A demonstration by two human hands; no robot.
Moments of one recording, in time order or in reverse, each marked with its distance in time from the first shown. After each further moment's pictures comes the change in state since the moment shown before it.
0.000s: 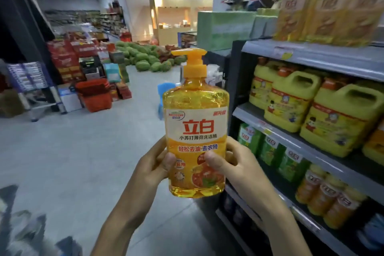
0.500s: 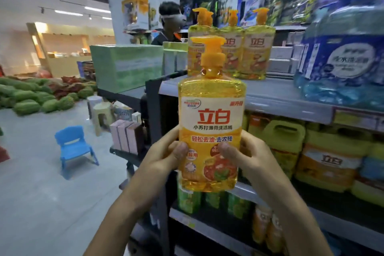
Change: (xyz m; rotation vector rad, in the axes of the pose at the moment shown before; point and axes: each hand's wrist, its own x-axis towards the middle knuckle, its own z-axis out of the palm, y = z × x) left_hand 0.269 0.026 0.112 -0.195 -0.636 0.222; right_hand 0.114 -0.019 -0.158 -0.159 0.522 -0.070
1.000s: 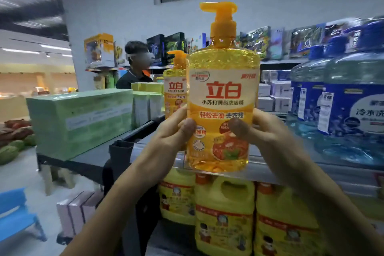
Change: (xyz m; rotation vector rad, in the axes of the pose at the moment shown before) left_hand 0.225 0.024 -0.045 -0.014 -0.299 0.324; right_hand 0.172 -0.034 -0.062 -0.159 0.186 -0.210
